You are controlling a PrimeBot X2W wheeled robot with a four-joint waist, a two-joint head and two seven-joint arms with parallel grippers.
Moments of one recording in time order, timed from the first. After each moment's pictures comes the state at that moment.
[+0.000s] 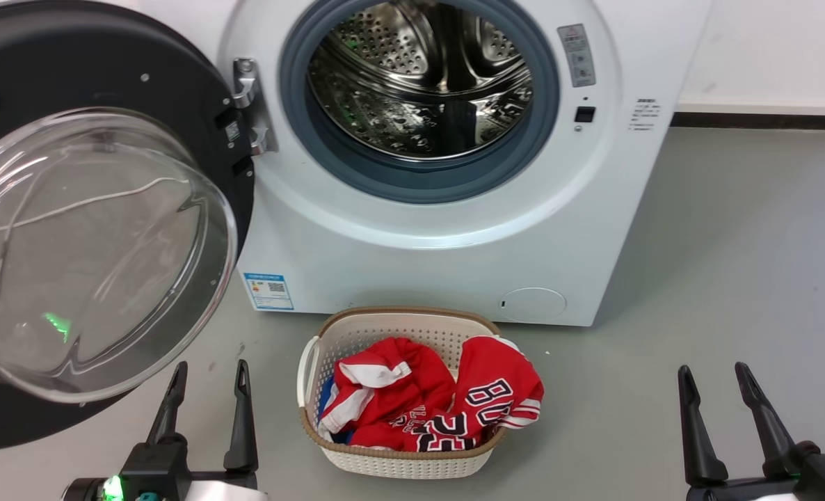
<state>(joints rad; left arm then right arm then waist) 0.10 0.05 0.01 0.01 -0.04 0.00 -0.26 0.17 -0.05 -0.03 -0.05 0.14 0.13 -0.26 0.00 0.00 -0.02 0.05</state>
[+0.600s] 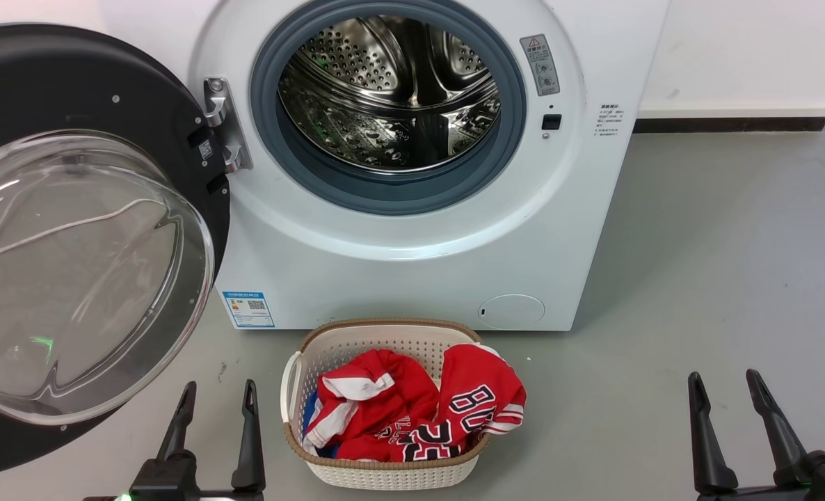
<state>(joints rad) 0.14 0.05 -0.01 0.02 -0.05 0.02 -0.26 0.21 -0.05 -0.05 -0.08 0.13 0.13 -0.26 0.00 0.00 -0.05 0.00</state>
